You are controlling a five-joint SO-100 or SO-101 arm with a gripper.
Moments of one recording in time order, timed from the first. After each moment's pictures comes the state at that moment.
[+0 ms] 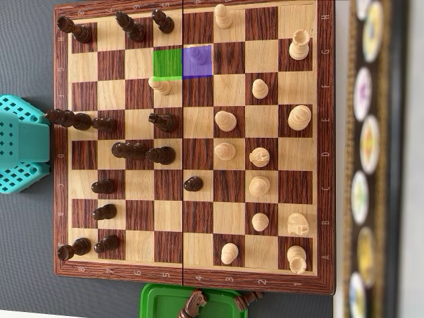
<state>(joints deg) -1.4 192.3 179.9 -103.4 85.3</state>
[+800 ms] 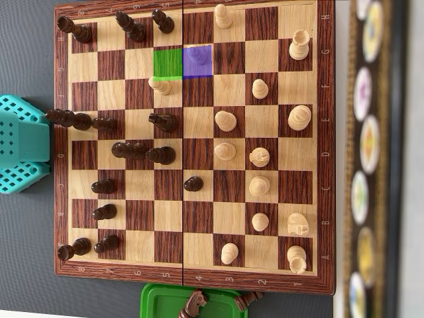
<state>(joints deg) -3.7 192.1 164.3 -45.9 85.3</state>
